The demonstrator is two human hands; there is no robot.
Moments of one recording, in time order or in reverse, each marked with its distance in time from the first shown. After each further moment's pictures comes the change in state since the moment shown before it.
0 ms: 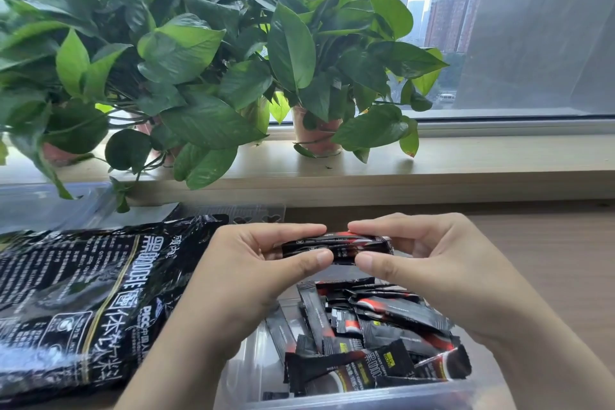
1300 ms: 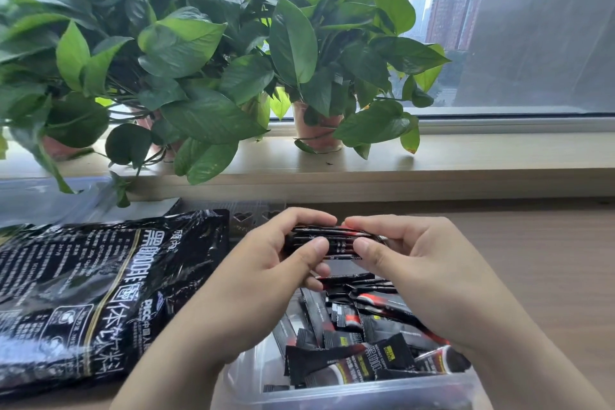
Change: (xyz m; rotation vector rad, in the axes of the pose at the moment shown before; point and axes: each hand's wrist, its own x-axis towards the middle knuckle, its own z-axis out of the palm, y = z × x) left_hand 0.001 -0.010 0.004 0.124 -0.133 0.031; right_hand 0.000 0.004 0.021 -0.072 0.145 0.088
